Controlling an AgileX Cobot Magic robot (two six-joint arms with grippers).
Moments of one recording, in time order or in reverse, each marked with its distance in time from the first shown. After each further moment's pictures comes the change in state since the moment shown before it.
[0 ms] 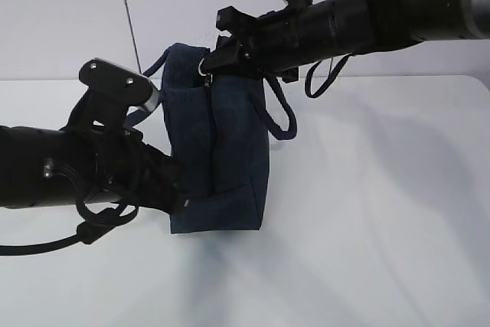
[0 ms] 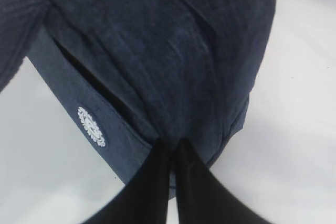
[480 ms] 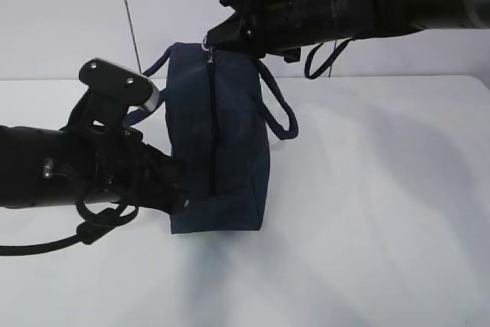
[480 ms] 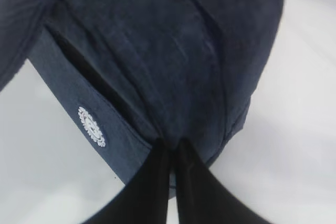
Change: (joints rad) left arm 0.000 0.000 0.000 0.002 -0.002 0.000; right arm -0.016 0.011 -0.055 0.072 -0.033 -0.041
